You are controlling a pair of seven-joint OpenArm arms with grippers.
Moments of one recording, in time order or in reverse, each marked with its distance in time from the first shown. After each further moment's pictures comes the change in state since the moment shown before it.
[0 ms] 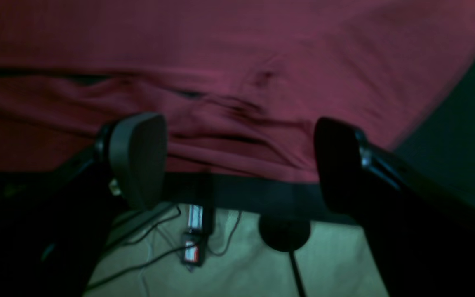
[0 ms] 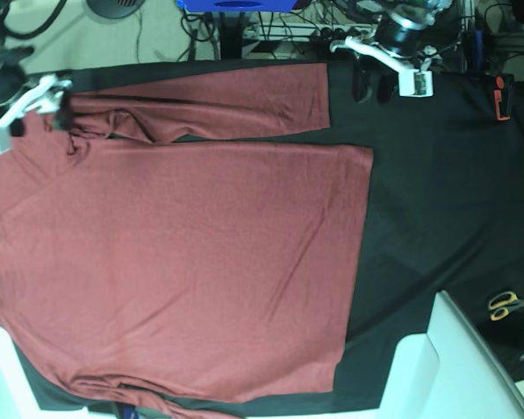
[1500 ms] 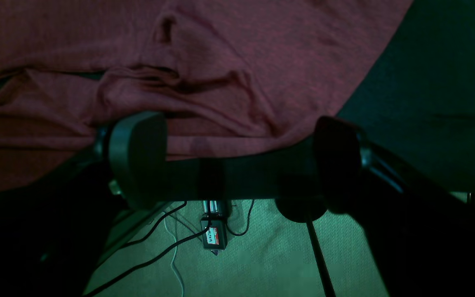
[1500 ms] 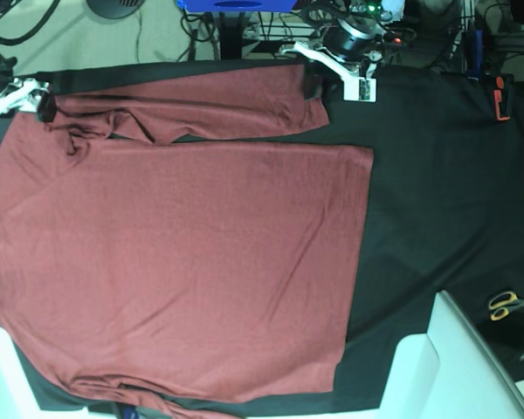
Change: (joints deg) left arm -8.3 5.8 7.2 -12.3 0.0 -5.0 -0.4; right arm 4.8 2.9 4.4 -14.1 -0.2 0.0 -0.4
